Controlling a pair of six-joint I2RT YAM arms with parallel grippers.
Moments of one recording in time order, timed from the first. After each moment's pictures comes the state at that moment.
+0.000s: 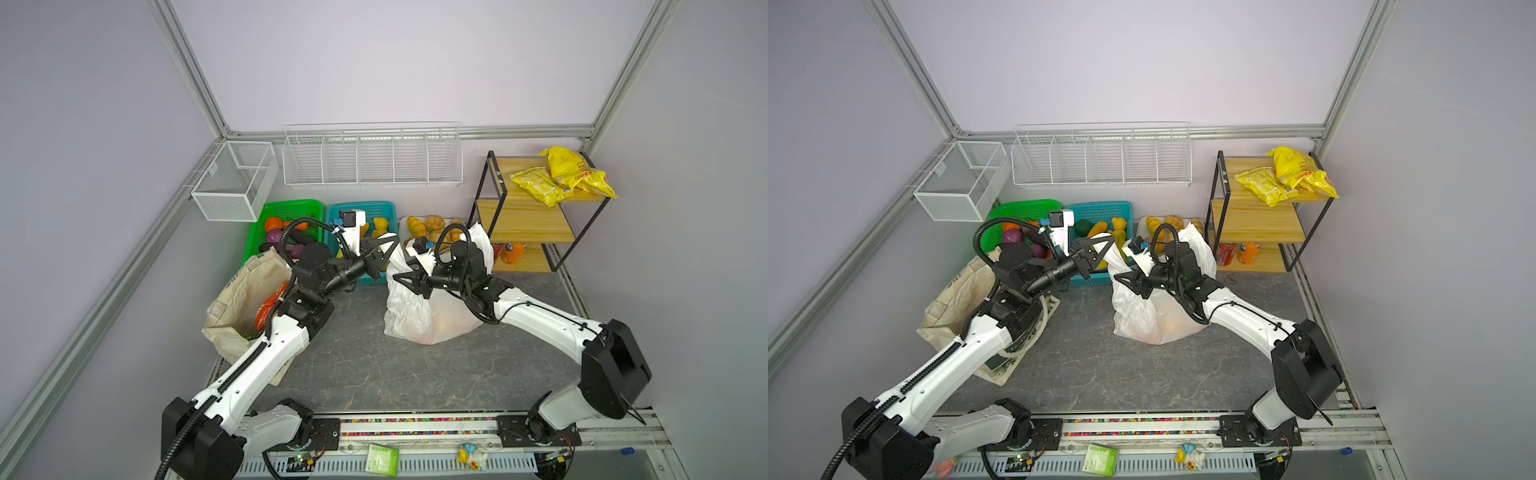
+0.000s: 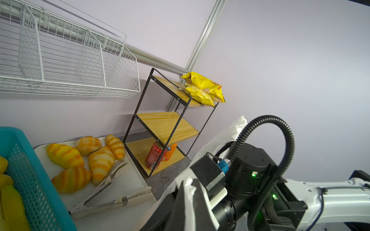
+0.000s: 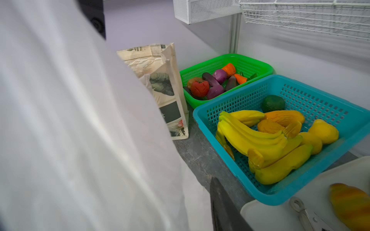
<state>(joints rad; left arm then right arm) -0.53 1.15 0.99 0.29 0.48 -0.52 0.69 1.53 1.10 0.14 -0.50 -0.03</state>
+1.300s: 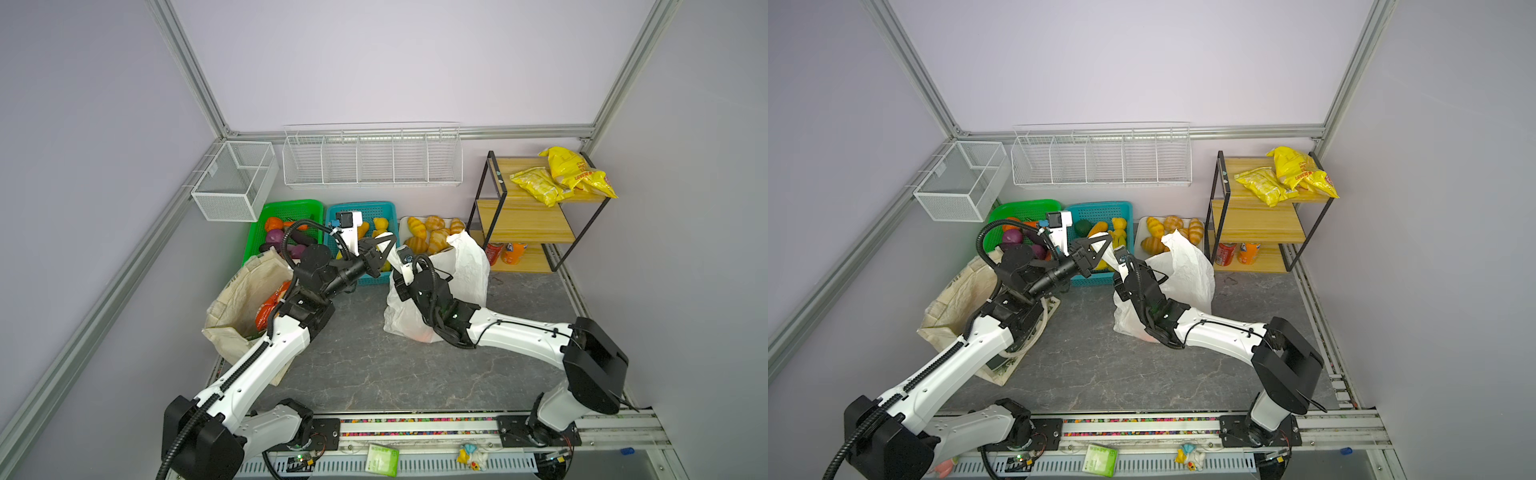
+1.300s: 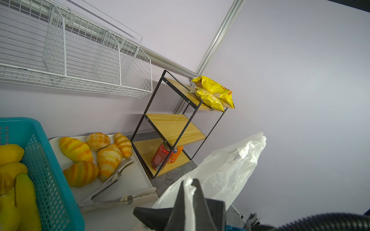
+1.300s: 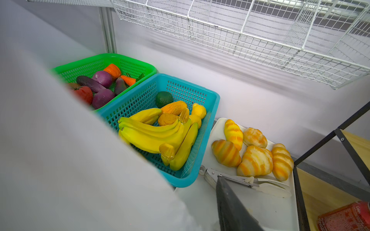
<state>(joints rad) -0.53 1.16 0.96 0.31 0.41 -0.56 0.97 1.62 1.07 0.33 0.52 -0.05</state>
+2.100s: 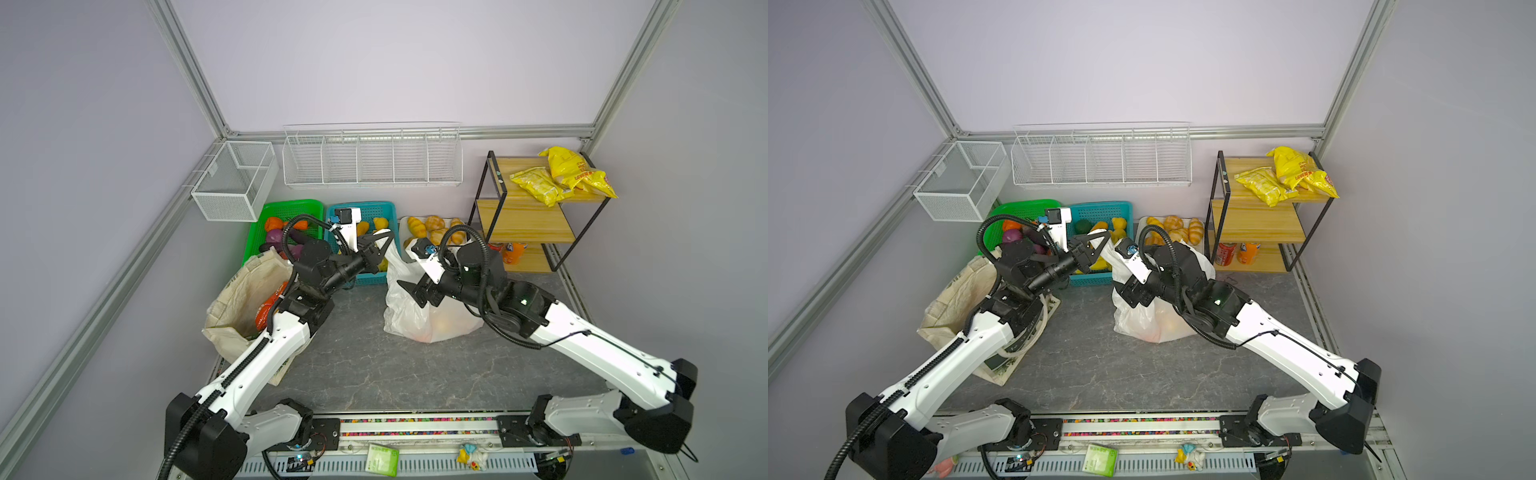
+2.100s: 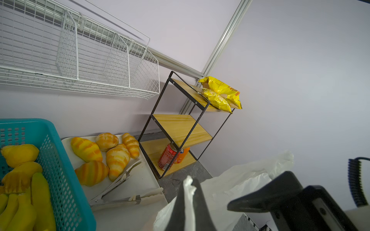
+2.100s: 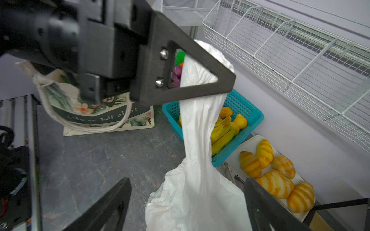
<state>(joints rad) -0.51 1.18 1.00 0.27 0.41 -0.53 0.93 1.28 1.35 -0.44 0.01 -0.21</state>
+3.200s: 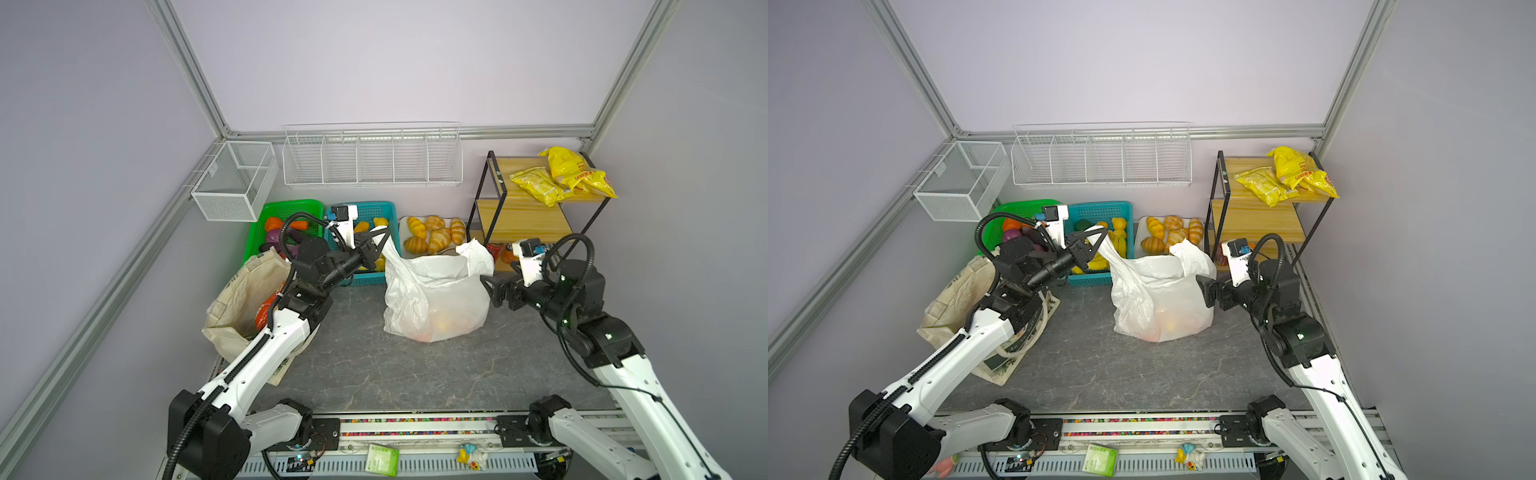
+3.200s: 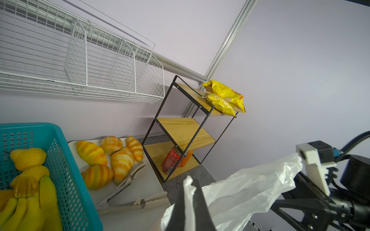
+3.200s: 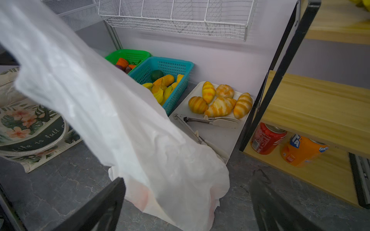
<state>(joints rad) -0.48 1.20 1.01 0.30 0.43 -0.54 0.32 0.88 1.01 -0.51 -0.25 0.02</state>
